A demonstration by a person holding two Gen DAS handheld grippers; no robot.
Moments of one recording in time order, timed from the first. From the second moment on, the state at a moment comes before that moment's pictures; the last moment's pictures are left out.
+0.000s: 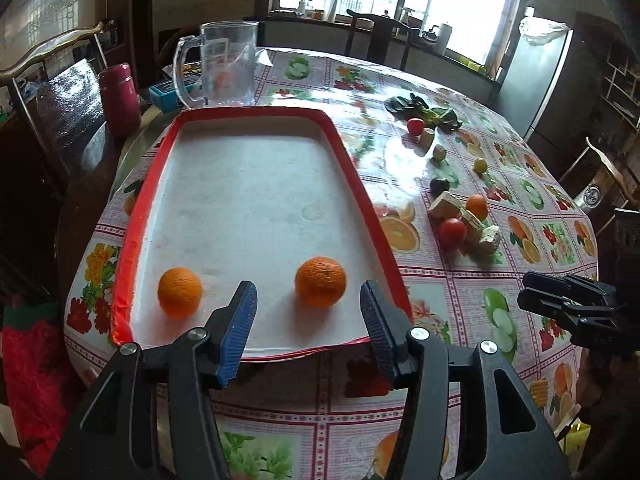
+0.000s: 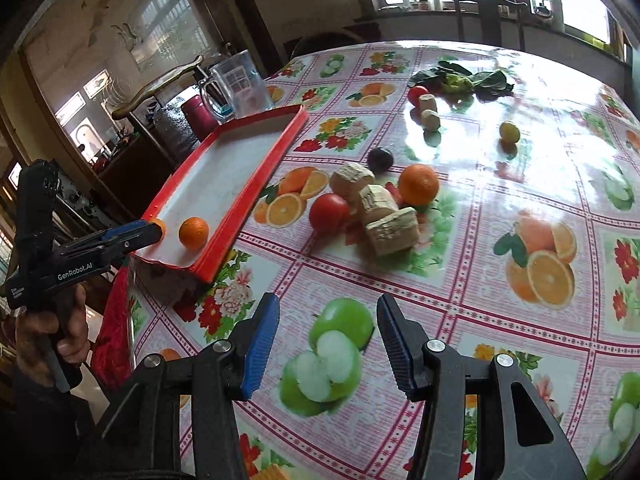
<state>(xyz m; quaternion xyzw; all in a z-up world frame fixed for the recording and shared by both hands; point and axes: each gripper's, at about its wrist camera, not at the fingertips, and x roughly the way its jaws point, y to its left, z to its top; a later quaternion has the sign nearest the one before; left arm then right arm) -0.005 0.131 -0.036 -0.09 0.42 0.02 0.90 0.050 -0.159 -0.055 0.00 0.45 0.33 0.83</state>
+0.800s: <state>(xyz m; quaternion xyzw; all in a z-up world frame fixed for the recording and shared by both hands) 0.056 0.036 -0.047 -0.06 0.44 -0.05 0.89 0.072 -0.192 -0.070 0.01 0.45 0.29 0.85</state>
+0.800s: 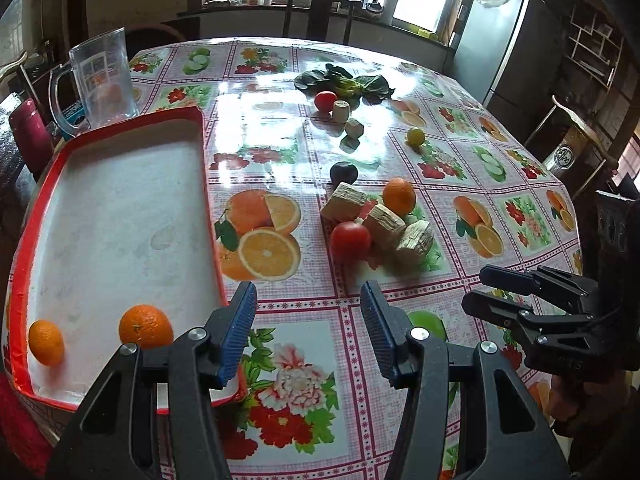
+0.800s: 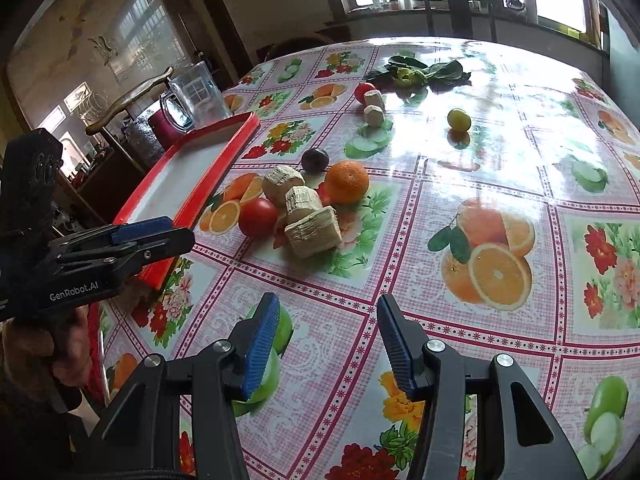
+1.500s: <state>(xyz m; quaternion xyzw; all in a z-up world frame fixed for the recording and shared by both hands) 0.101 0.022 -0.069 -0.06 0.45 -0.09 0.89 0.104 -0.160 -0.077 -0.02 0.44 0.29 0.85</state>
